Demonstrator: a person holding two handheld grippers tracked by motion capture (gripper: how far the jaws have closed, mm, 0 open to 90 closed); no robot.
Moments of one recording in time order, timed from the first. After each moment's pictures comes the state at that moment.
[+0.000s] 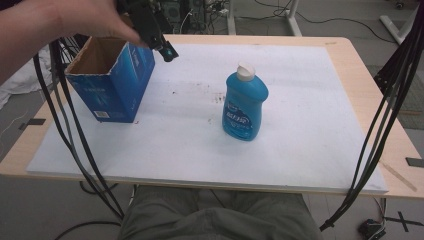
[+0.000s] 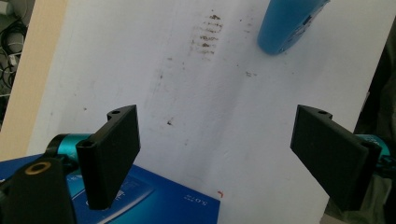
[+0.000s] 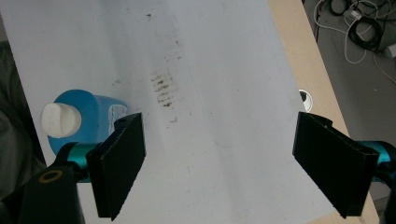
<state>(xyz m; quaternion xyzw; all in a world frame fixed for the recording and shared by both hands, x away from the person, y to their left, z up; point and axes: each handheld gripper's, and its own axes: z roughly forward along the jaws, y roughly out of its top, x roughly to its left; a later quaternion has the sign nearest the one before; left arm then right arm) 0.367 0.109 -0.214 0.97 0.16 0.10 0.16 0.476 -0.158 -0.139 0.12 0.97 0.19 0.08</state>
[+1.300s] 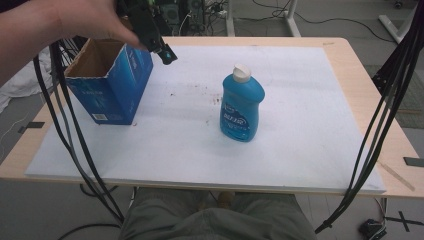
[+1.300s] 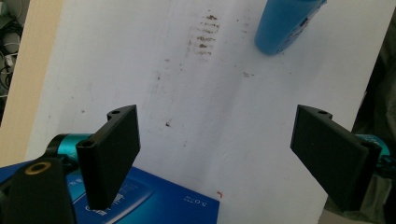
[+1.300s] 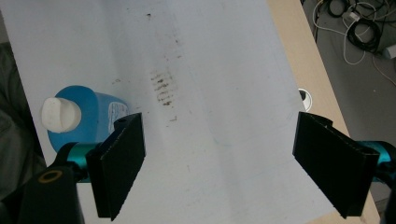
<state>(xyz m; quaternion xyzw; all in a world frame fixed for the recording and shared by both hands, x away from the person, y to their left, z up) 0.369 0.102 -0.213 0.97 0.15 0.10 0.15 0.474 -0.166 -0.140 0.13 0.97 0.19 0.08</state>
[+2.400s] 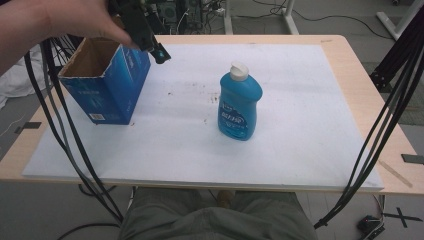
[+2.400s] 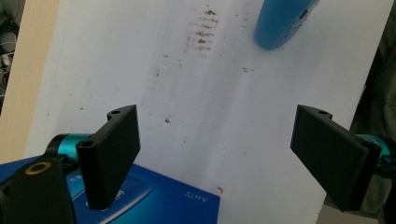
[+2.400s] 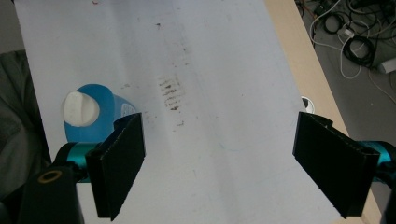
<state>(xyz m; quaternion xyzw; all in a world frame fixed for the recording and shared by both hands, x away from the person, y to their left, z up) 0.369 0.106 -0.213 0.97 0.14 0.09 0.15 0.451 -0.182 -0.138 0.12 0.96 0.23 0.08</state>
